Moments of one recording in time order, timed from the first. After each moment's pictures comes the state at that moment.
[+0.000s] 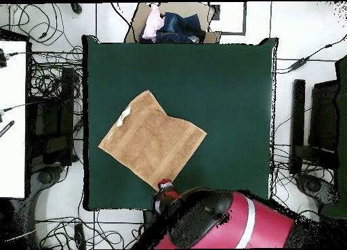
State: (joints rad) arm -0.47 -0.34 0.04 2.19 -0.40 -0.26 2.92
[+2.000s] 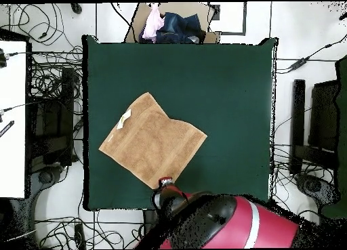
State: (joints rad) arm -0.48 -0.37 0.07 2.19 -0.27 -0.13 2.92
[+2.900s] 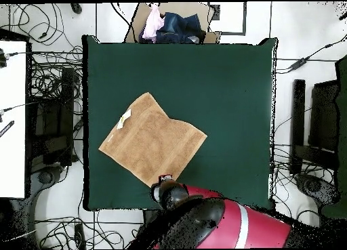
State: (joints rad) arm -0.44 -0.40 0.07 2.16 -0.18 0.03 2.92
